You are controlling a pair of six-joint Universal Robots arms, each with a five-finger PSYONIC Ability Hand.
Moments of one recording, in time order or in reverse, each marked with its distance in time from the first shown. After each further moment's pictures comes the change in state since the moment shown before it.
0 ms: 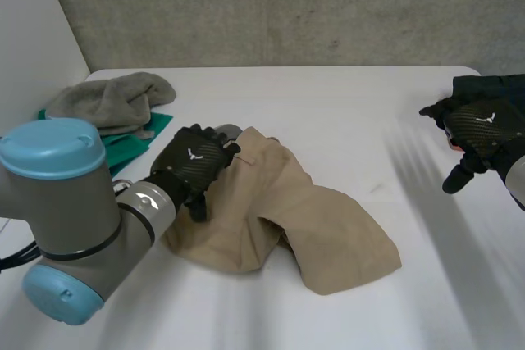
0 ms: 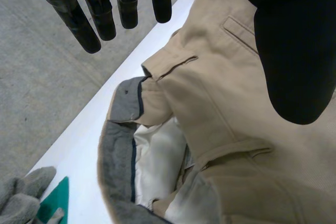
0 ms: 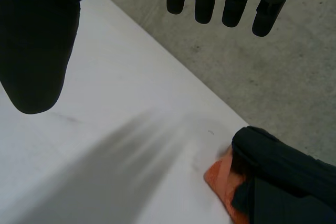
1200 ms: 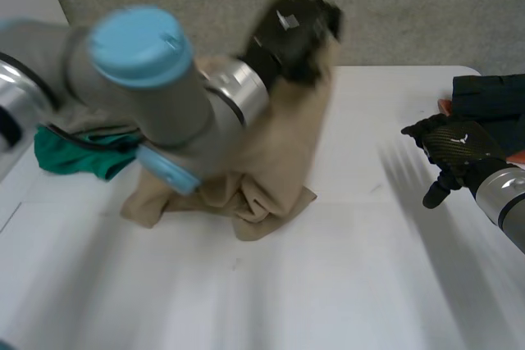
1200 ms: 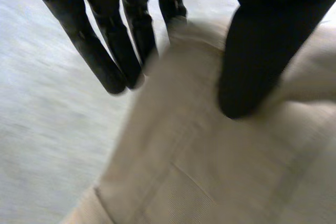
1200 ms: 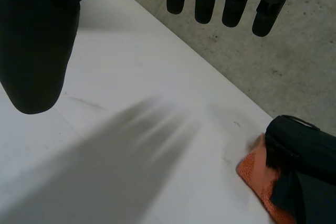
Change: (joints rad) left arm -0.180 -0.389 0.886 0.017 0.150 -0.422; right arm 0.052 0.118 0.041 -0.118 0.032 0.007; left_hand 0.508 0.559 0.558 0.562 0.539; right_hand 0.000 0.000 0.000 0.000 0.000
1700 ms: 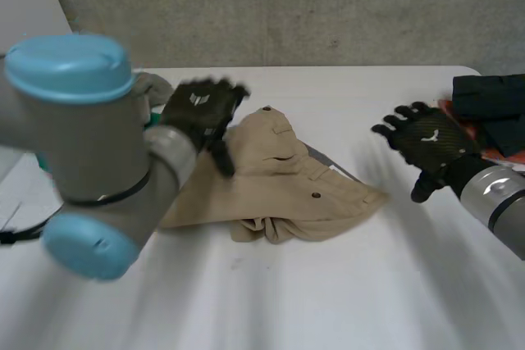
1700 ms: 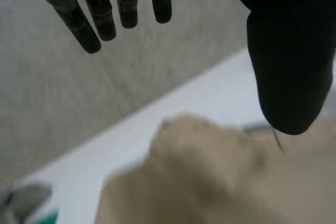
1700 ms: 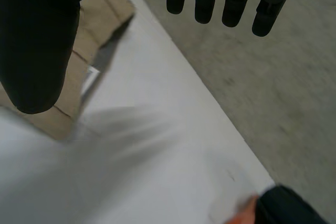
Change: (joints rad) left arm 0.034 0.308 -0.454 -0.260 -0.384 0.022; right arm 0.024 -0.031 0.012 -0.040 -0.141 -0.193; left_hand -0.504 -0.563 -0.555 -0.562 -0.538; right_hand 0.000 0.000 0.000 0.000 0.000
